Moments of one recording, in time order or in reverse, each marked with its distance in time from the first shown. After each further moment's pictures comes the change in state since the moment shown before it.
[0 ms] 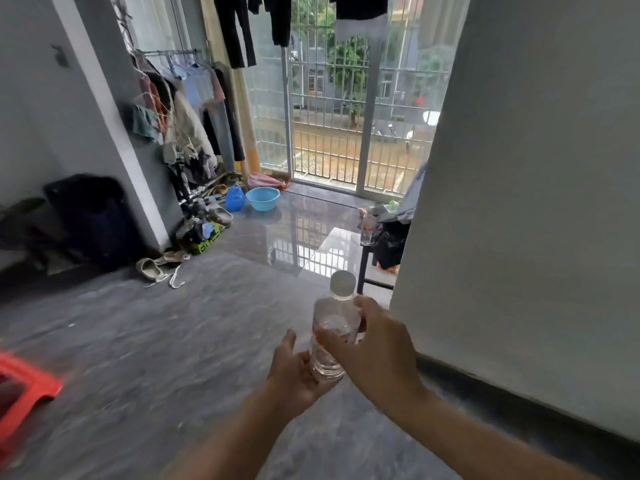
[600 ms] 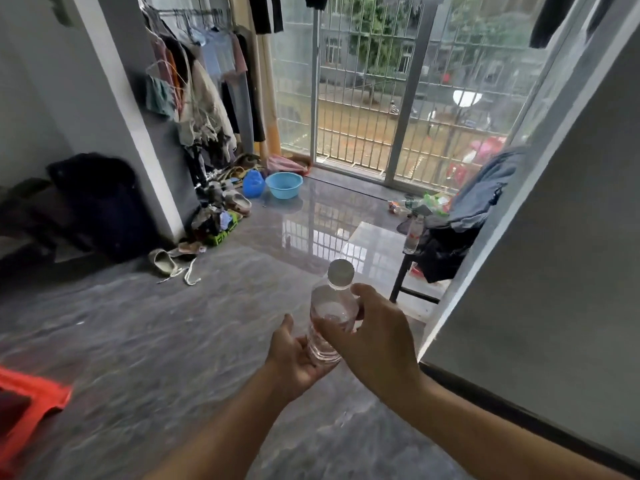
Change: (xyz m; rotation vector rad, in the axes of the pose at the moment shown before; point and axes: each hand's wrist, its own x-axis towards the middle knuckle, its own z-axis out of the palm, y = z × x) left_hand 0.128 0.246 -0.046 -0.130 -0.024 -0.035; right_hand 0.199 -0.061 0.191 0.001 -0.042 -0.017
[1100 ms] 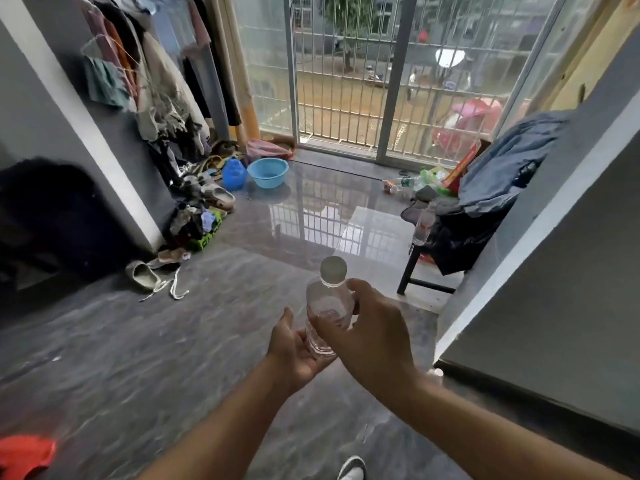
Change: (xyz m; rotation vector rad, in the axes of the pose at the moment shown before) left_hand 0.134 0.135 0.005 0.078 -0.002 -0.084; right_hand 0.142 0.014 0.109 0.008 0.016 0.088
